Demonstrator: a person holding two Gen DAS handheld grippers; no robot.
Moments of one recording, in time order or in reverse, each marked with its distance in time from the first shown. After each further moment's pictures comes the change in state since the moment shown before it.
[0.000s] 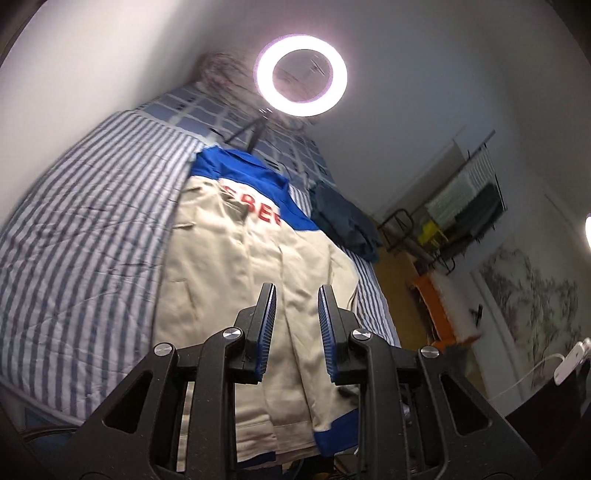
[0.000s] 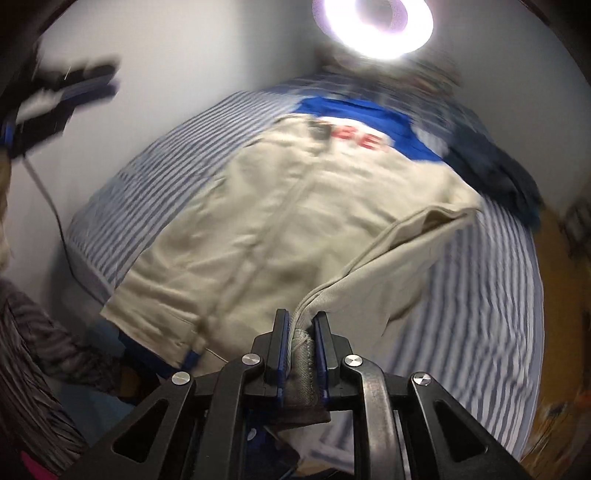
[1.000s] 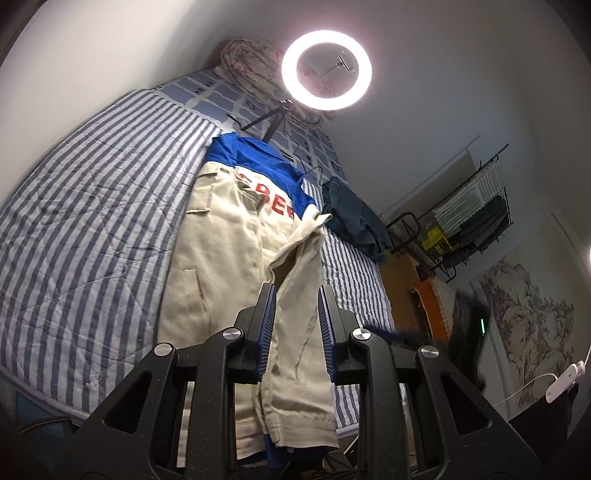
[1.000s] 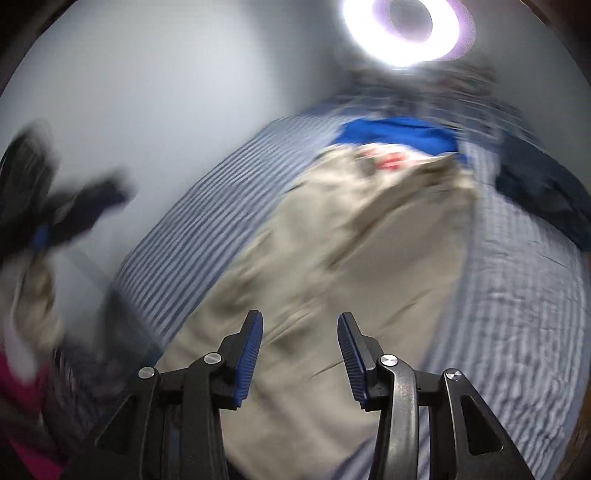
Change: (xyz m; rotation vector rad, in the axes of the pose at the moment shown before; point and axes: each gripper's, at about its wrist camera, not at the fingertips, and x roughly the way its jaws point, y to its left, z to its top) left arm 0.019 0.011 -0.004 -0.064 0.049 0.011; right arm -0.005 -0.081 0.062 0.217 -0.090 0.197
